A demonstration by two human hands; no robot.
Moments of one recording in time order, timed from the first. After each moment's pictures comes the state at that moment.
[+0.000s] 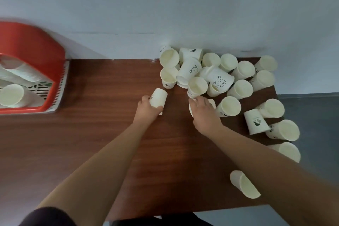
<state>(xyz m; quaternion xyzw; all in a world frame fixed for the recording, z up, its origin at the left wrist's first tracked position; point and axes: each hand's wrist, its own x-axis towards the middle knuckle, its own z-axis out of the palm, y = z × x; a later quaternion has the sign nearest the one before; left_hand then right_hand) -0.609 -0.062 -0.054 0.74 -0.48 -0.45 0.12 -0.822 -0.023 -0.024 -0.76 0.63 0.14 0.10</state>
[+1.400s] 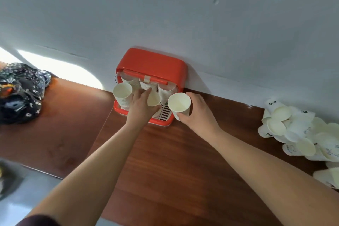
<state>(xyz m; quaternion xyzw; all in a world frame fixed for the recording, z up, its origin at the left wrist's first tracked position) -0.188 -0.068 0.034 0.77 -0.54 -0.21 0.28 -0.400 -0.085 0.094 -0.76 0.55 -0.19 0.30</state>
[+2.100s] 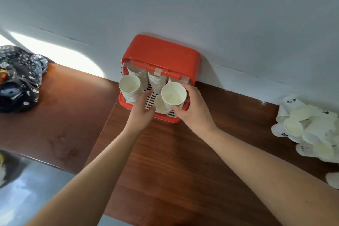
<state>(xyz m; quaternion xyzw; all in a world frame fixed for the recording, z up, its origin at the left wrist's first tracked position) -0.152 -0.045 -0.005 0.70 -0.49 -0.36 0.39 -0.342 -0.094 0.066 -0.74 0.50 -0.26 0.37</state>
